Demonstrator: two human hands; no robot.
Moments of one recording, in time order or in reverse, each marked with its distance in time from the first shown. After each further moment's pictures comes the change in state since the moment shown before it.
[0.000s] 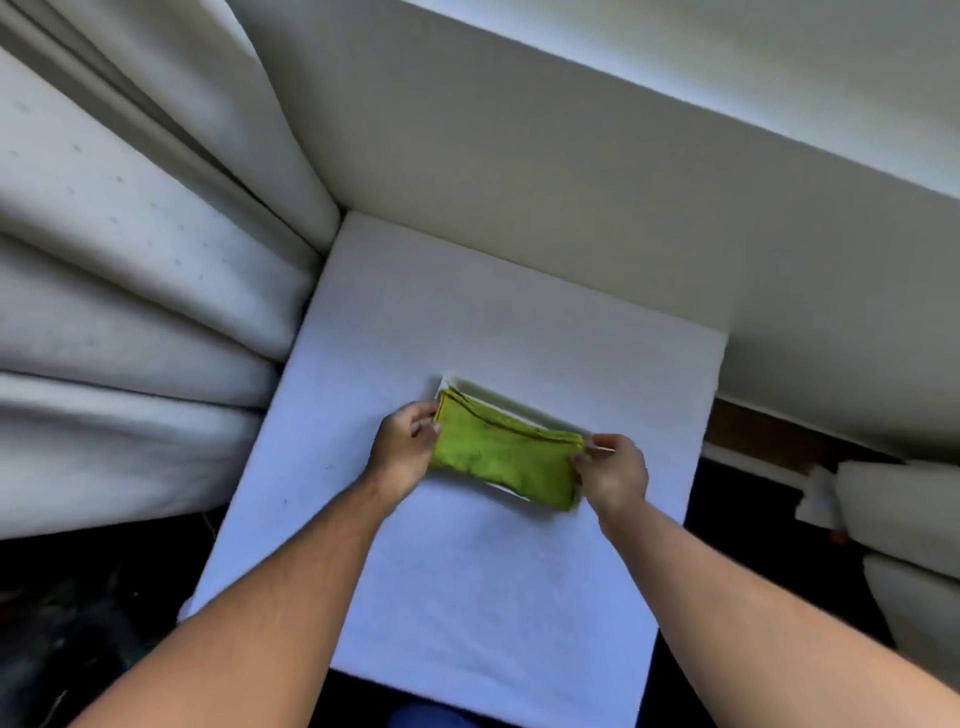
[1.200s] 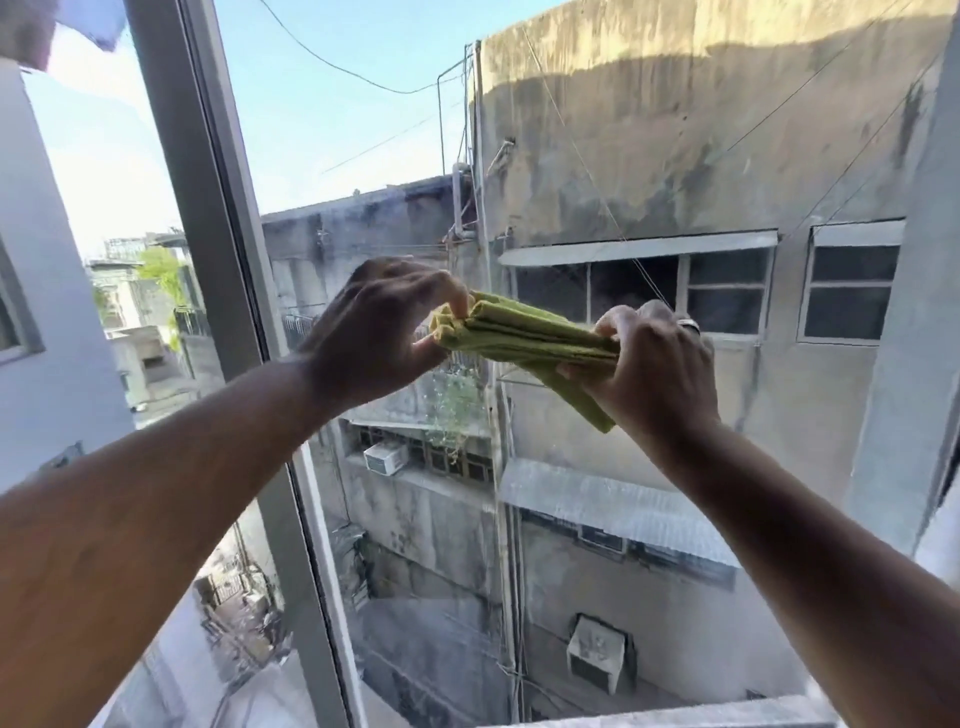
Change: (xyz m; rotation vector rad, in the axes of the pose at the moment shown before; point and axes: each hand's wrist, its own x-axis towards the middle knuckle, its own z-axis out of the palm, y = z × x) left_hand -0.540 0.826 0.121 0.863 0.650 2.181; right_hand -0.324 -0.329 -0.807 -0.114 1.238 -1.227
